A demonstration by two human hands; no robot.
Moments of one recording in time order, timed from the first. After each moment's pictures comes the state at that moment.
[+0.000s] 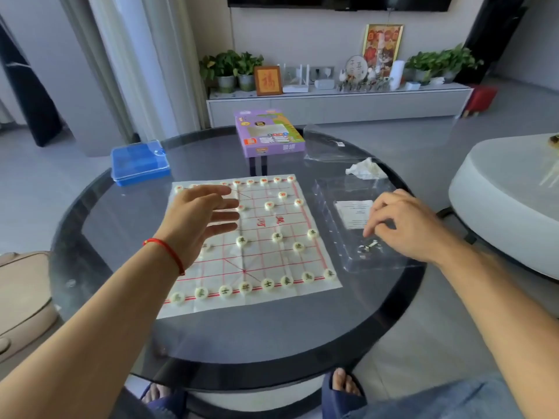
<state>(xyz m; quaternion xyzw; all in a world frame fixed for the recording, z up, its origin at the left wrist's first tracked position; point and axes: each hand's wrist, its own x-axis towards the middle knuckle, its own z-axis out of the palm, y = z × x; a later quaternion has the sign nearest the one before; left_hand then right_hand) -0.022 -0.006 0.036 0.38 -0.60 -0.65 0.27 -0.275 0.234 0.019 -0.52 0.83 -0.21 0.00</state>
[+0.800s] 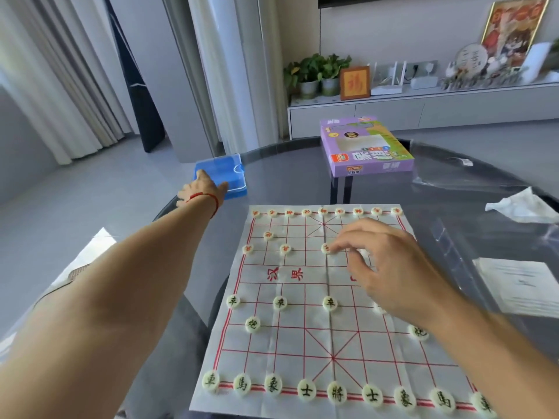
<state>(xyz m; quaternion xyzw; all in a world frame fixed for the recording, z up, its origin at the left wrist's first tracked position) -0.033 -0.303 -0.027 0.68 -0.70 -0.14 0.14 -0.196 0.053 -0.005 -0.63 0.71 -0.32 0.06</state>
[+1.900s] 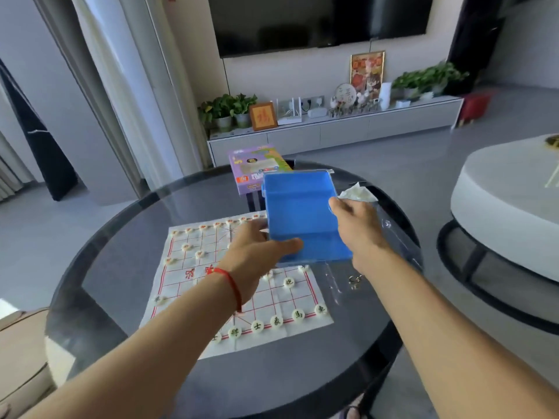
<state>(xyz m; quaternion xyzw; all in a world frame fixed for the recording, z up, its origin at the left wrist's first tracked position) -0.095 0.065 0.053 0.30 -0.67 -0.65 0.20 -0.249 0.158 0.031 -0.18 0.73 -0.65 0.15</state>
